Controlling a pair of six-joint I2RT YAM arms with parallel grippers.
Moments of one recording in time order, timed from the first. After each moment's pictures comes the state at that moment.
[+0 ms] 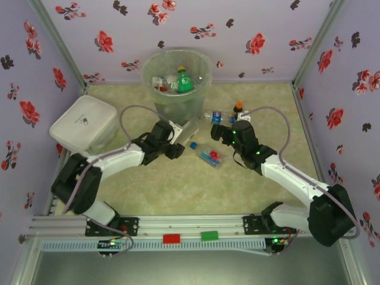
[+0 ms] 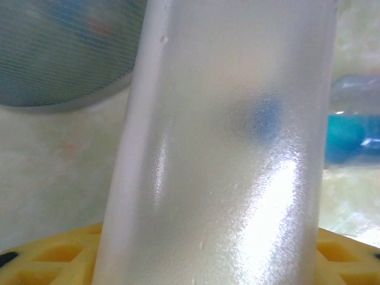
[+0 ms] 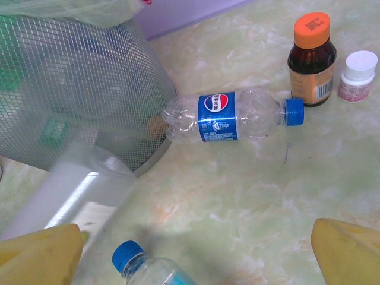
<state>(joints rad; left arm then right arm) -0.70 1.50 0.87 -0.18 -0.04 -0.02 0.57 1.19 0.73 -0.09 0.21 0.60</state>
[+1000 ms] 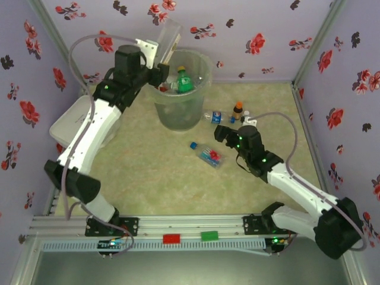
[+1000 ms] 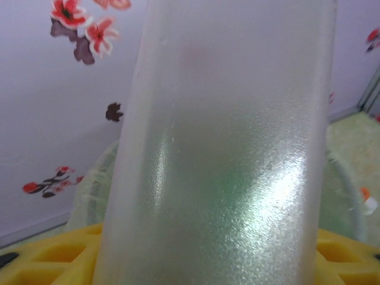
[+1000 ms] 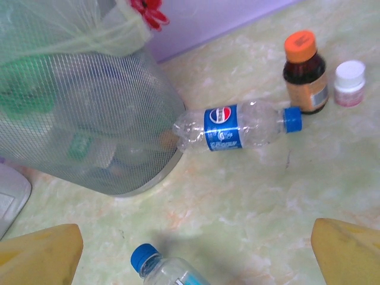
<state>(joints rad) -0.46 1.67 1.94 -0.62 -0.05 0.05 0.57 1.04 0.65 -0.07 0.22 0.64</state>
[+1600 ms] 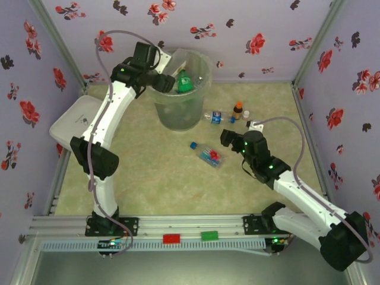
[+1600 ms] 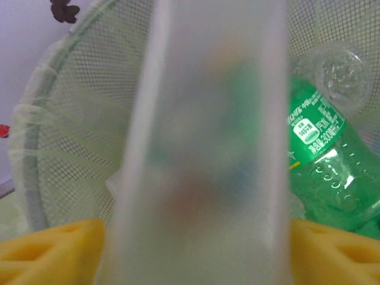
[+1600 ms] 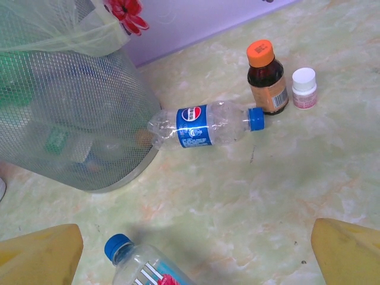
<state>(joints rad) -0.44 1.96 2.25 -1.00 -0.06 0.18 0.57 0.93 0.62 -0.17 0.28 0.61</state>
